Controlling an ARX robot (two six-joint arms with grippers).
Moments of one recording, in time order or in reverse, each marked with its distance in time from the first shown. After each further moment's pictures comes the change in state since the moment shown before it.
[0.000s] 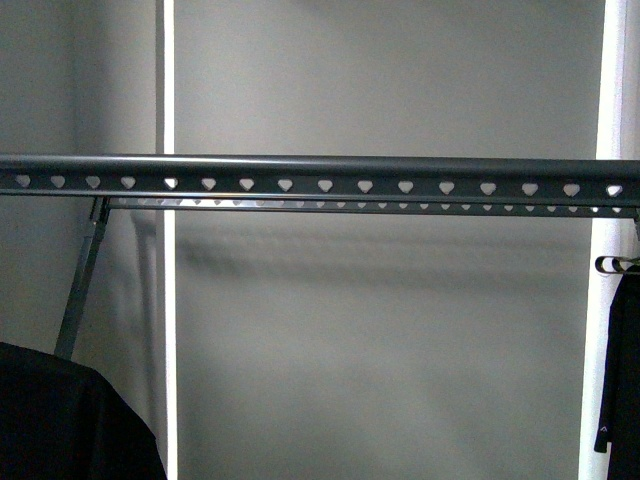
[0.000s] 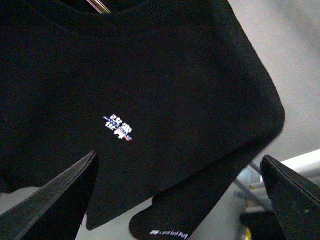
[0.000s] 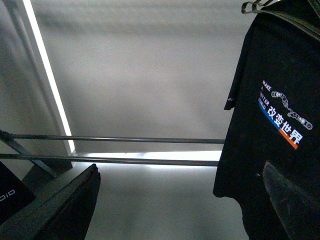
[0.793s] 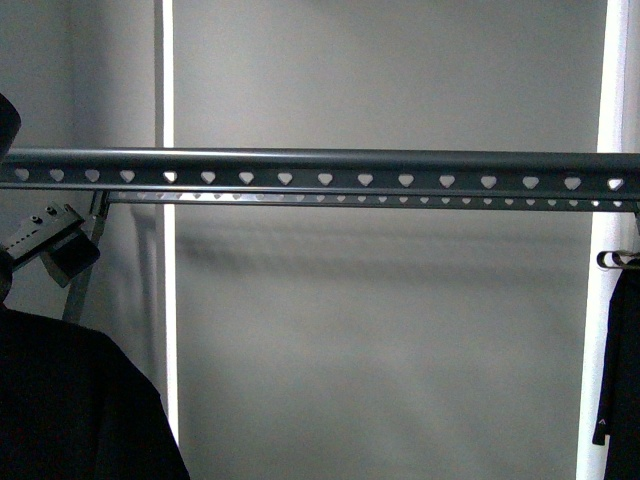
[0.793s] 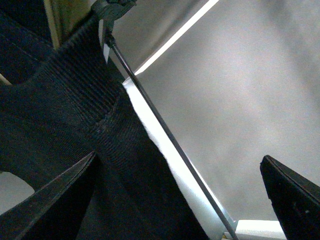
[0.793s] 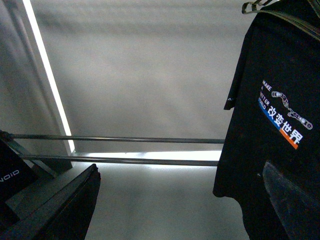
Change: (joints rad) left arm 0.008 0.641 0.679 -0.124 -0.130 -0.253; right arm 0.000 0.000 0.000 0.000 0.000 0.000
